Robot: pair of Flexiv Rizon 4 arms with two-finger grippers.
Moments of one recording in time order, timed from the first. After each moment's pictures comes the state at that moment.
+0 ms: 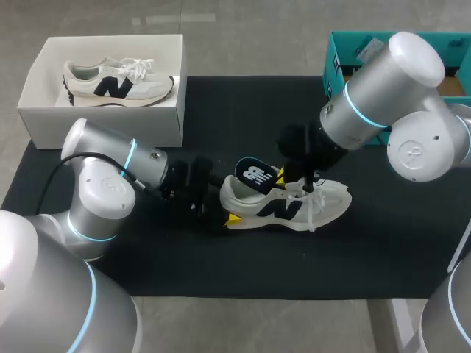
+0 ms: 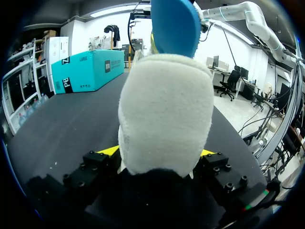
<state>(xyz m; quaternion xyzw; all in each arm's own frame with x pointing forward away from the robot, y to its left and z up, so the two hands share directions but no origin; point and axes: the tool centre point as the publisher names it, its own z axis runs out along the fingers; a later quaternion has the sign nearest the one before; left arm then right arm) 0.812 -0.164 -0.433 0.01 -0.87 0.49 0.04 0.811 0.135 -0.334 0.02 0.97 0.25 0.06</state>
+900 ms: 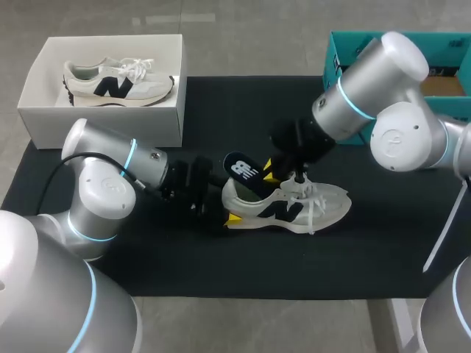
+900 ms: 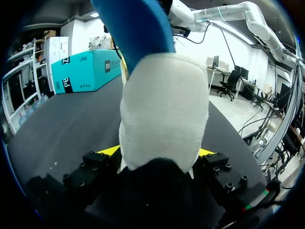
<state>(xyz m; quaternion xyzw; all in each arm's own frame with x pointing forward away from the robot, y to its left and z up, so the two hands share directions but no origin) 0.812 -0.164 -0.433 0.01 -0.87 0.49 0.04 0.844 0.158 -0.358 -0.02 0.96 0.29 0.02</state>
